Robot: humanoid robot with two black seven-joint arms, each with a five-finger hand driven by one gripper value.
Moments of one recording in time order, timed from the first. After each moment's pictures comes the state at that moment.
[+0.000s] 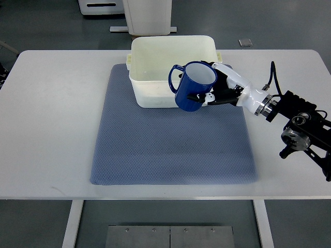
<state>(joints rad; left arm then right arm) -0.02 0.00 -0.59 -0.14 0.33 -0.04 -0.01 0.81 -0.39 0.56 1.12 -0.71 0.28 0.41</state>
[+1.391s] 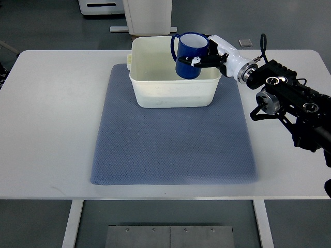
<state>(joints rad) -0.02 0.00 -0.59 -0.14 0.33 -0.04 -0.01 1.02 -0.15 0.58 0.78 -0.66 0.09 0.09</state>
